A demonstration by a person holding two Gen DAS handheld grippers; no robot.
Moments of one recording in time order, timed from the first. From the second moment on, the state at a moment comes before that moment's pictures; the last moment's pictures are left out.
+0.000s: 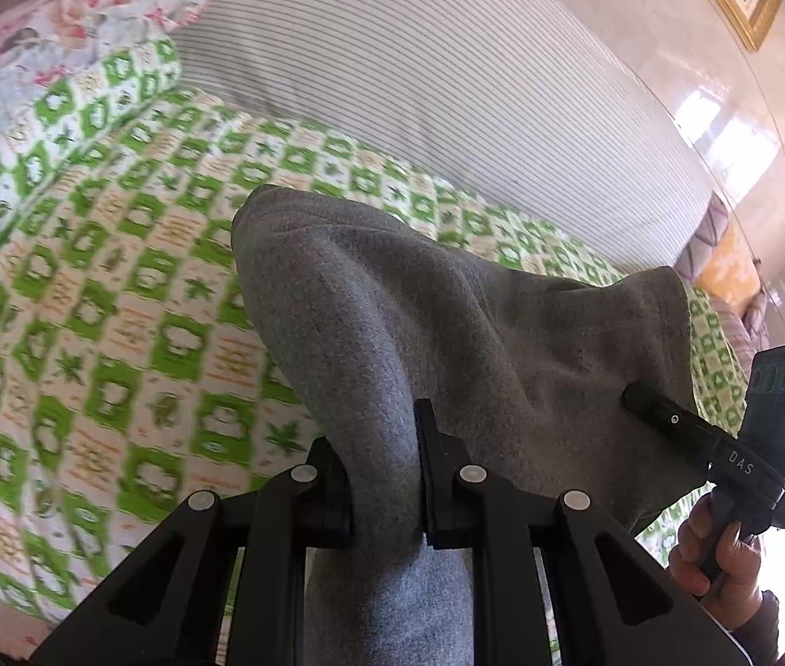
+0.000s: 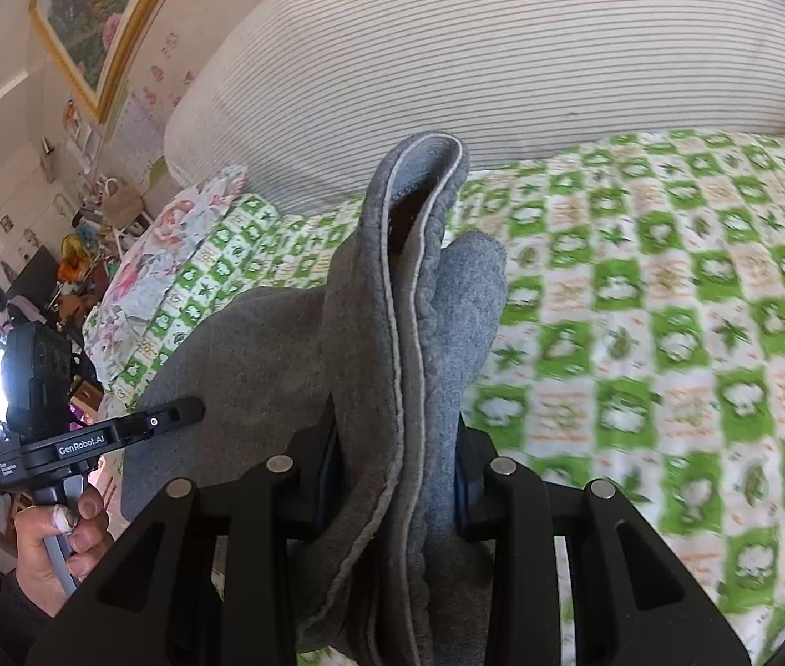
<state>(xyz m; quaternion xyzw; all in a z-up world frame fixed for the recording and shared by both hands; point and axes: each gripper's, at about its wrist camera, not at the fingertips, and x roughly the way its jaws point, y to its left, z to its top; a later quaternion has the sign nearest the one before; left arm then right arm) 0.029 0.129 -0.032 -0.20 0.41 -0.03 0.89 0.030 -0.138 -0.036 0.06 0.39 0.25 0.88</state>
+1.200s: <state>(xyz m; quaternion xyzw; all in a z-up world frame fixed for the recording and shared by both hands) 0.072 0.189 -0.021 -0.19 0.38 0.03 0.91 0.110 -0.058 -0.039 0.04 0.39 0.28 0.87</state>
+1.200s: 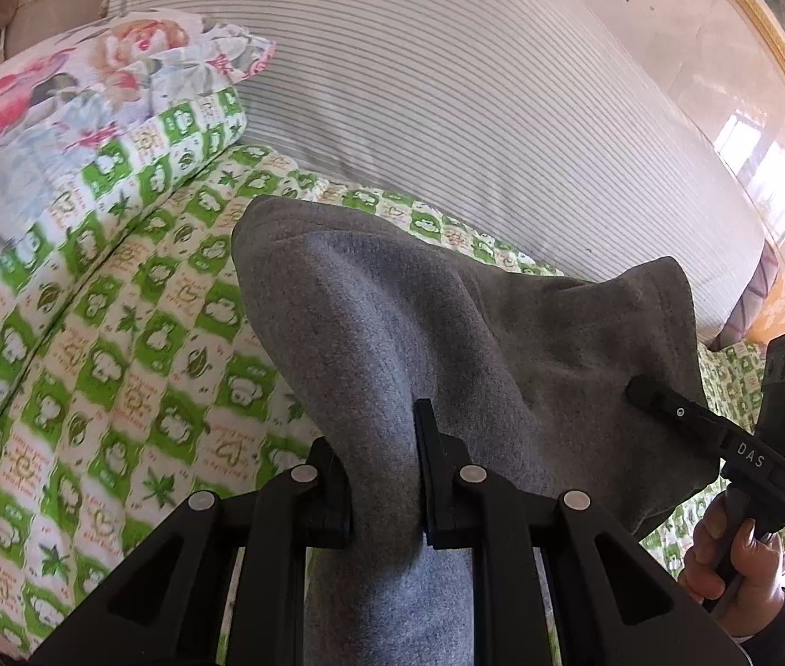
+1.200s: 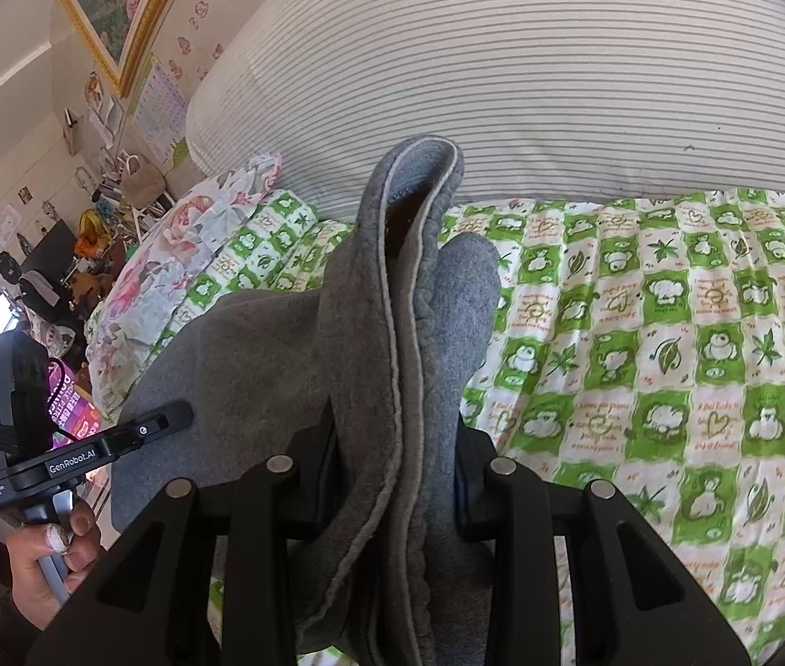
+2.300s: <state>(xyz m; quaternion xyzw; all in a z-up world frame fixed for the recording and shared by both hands) 0.147 0.180 -0.068 -0.17 0.42 0.04 0.89 0.198 -0.096 -0.092 0.05 0.44 0.26 0.86</state>
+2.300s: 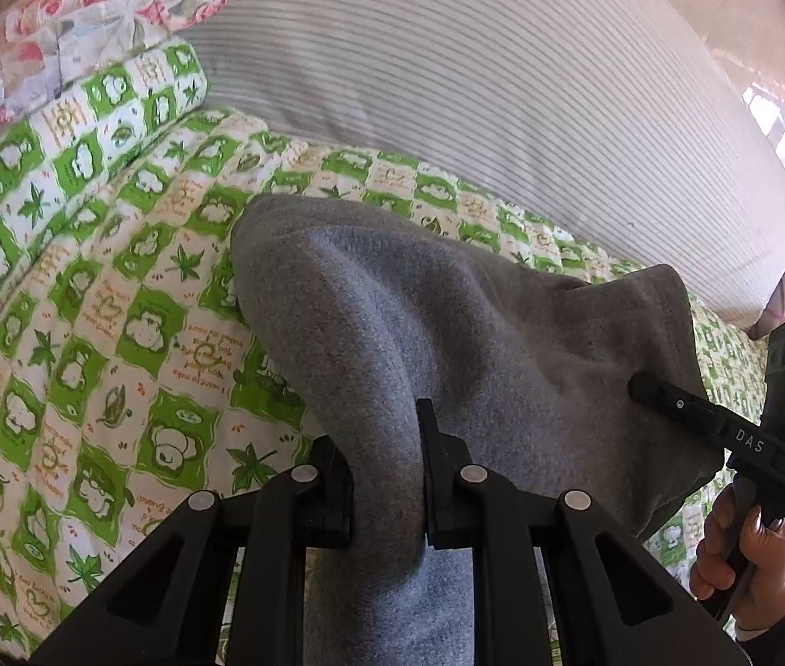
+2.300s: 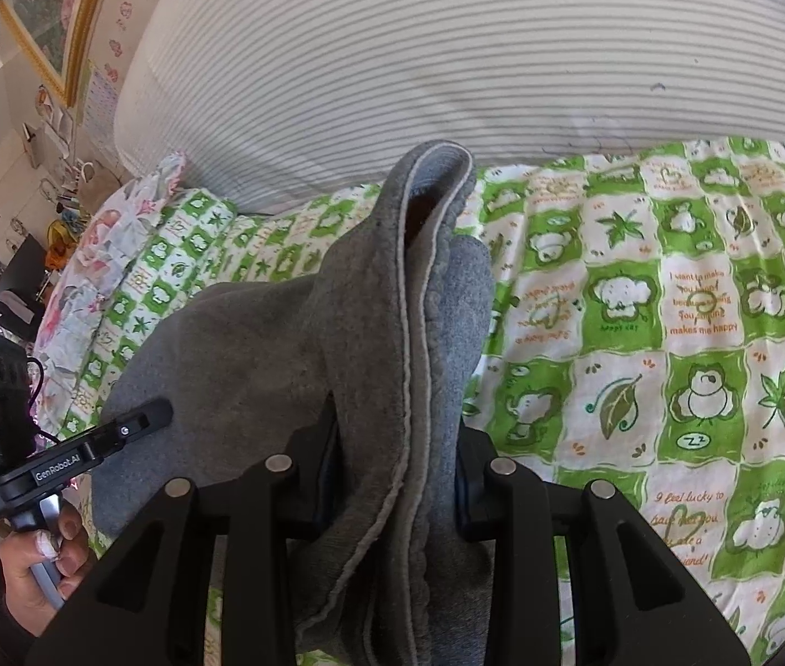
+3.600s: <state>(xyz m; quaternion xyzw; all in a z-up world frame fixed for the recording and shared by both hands) 0.069 0.187 -0.075 -0.12 0.42 0.09 0.89 0.155 -0.131 -0.054 0.00 0.40 0.22 0.89</state>
